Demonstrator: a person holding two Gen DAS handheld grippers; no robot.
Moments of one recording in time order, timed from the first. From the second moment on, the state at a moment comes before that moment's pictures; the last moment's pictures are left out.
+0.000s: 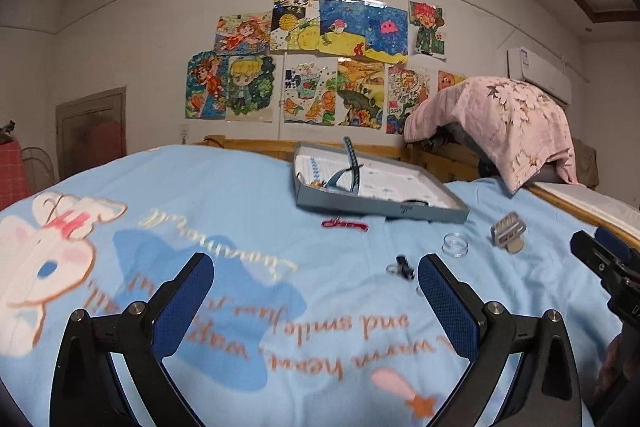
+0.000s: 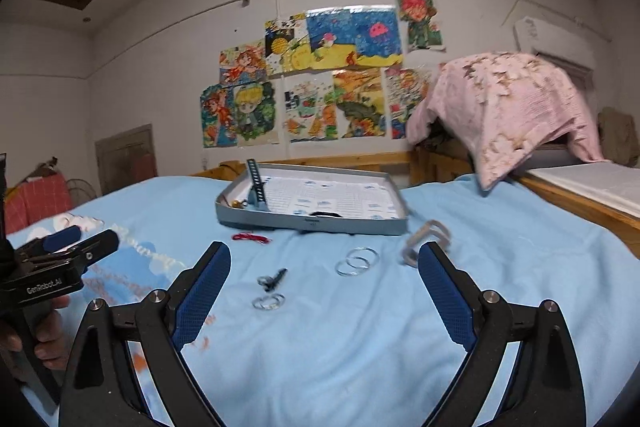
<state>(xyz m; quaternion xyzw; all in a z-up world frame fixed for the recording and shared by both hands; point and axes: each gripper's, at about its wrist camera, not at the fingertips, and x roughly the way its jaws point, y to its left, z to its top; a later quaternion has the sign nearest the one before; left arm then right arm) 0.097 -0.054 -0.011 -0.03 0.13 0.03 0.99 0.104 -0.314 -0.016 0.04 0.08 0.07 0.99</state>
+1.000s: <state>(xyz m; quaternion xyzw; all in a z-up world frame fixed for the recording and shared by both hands) 0.210 -0.051 -0.027 -0.03 0.27 -0.07 0.96 0.176 -0.329 -0.028 0.06 0.16 0.10 0.98</state>
